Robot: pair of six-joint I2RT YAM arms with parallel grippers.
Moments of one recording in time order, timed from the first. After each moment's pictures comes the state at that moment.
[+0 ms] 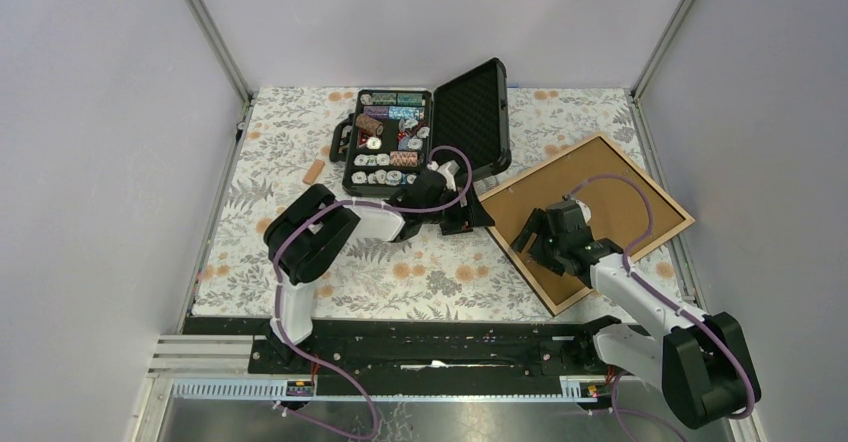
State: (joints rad) left arm -0.75 1.98 1.02 0.40 0.36 -0.94; right arm 0.35 1.06 0.45 -0.34 0.02 0.83
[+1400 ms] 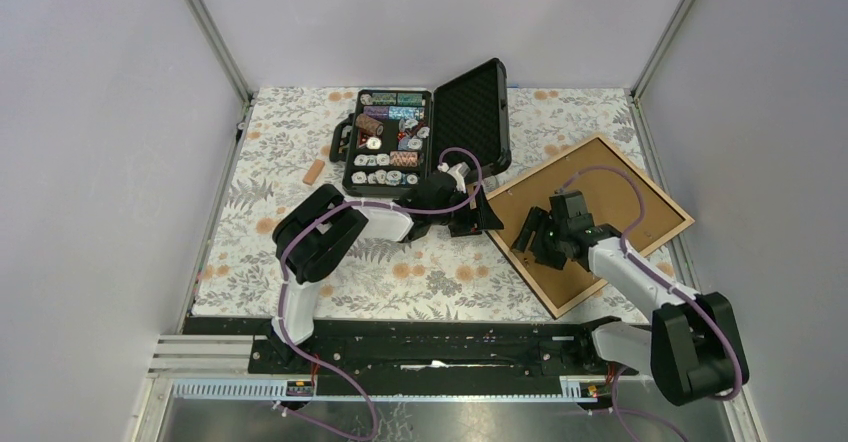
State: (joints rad) left arm -0.80 2.02 1.08 0.39 0.37 -0.95; right arm 0.28 1.14 0.54 -0.40 -0.12 0.69
